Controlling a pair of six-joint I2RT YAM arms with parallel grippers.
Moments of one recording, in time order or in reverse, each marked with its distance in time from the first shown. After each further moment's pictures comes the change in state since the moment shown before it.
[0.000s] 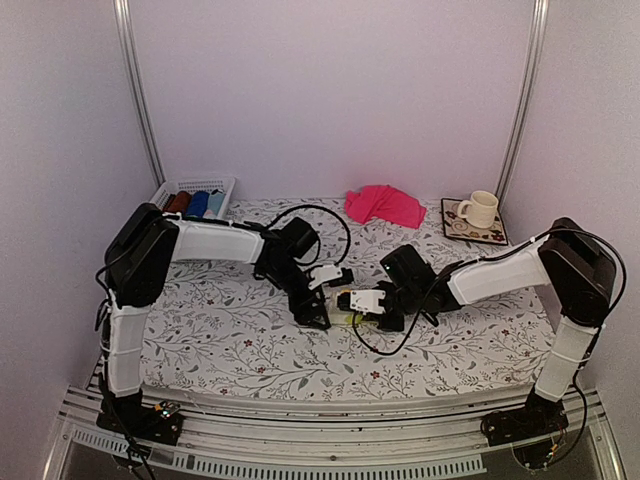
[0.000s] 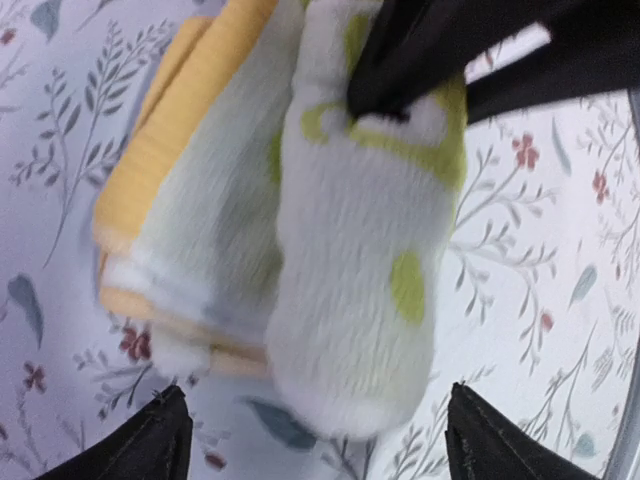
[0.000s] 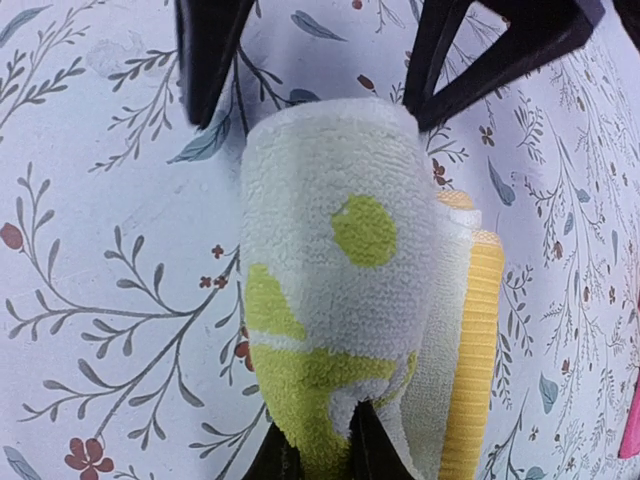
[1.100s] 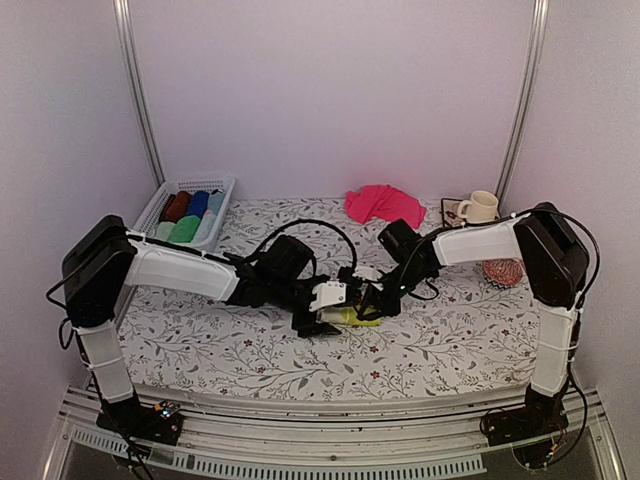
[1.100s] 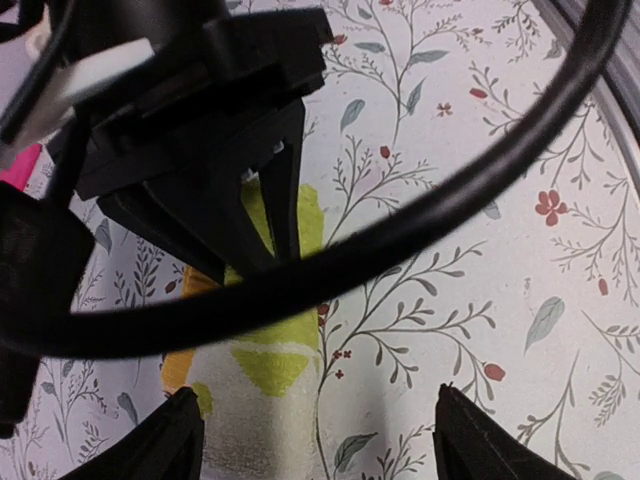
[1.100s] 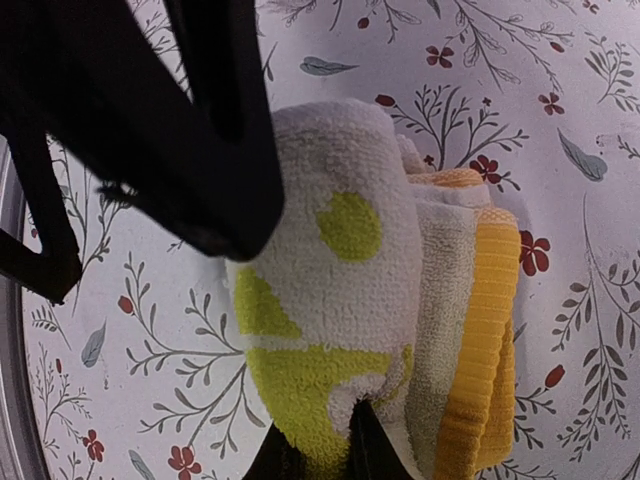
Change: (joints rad) left arm -0.153 -0.310 -0.426 0.534 -0.145 0.150; right arm -0.150 0.192 0.352 -0.455 -0.440 0.200
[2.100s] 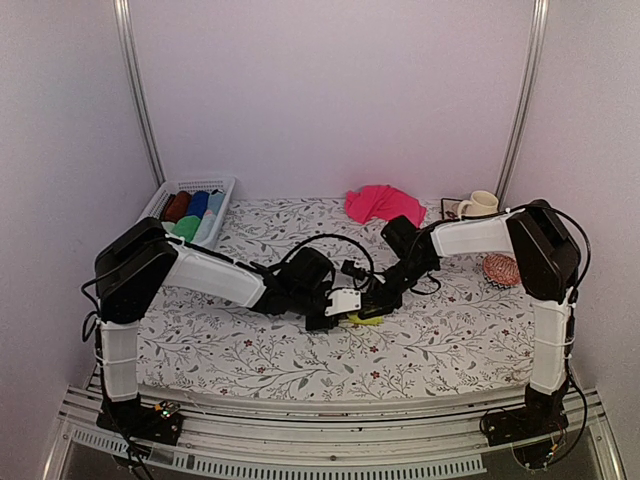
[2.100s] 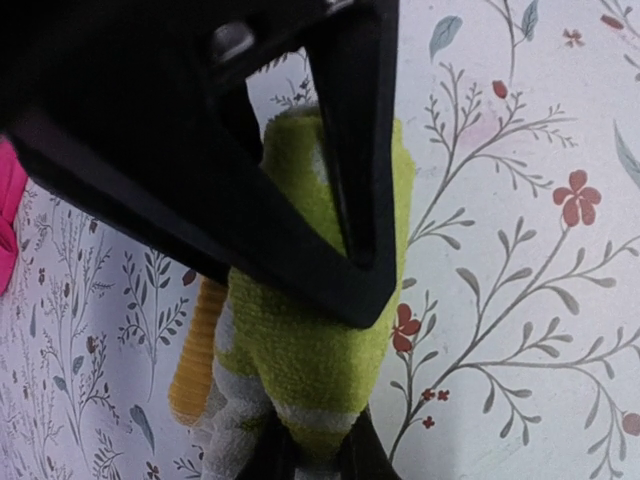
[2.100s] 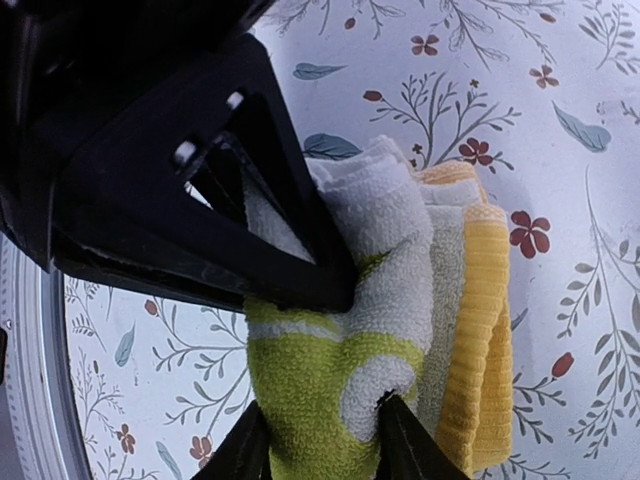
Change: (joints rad) left arm -0.033 0.198 0.101 0.067 -0.218 0.034; right arm -0.047 0.071 0.098 -0.122 -0.126 0.023
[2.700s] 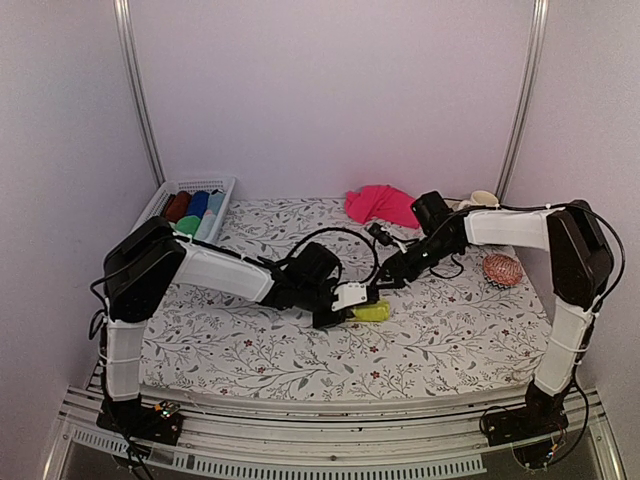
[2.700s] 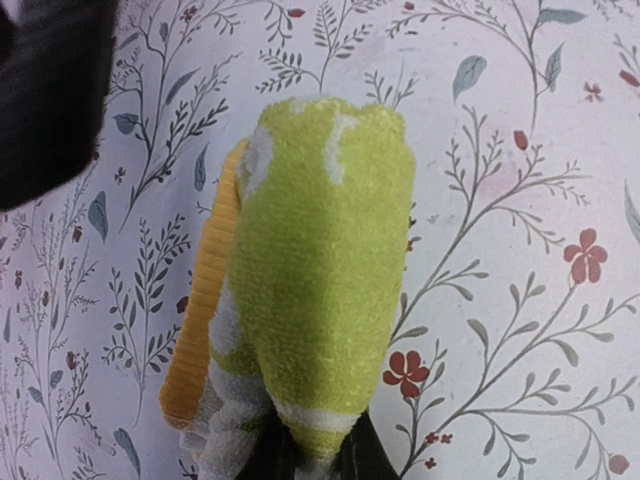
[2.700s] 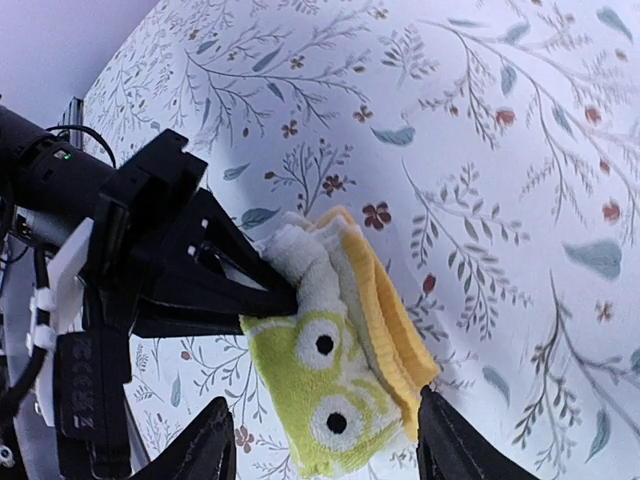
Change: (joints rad) left arm 0.006 0.051 0.090 -0.061 0.046 -0.080; right arm -0.112 -0.183 -0.065 0.087 0.009 0.344
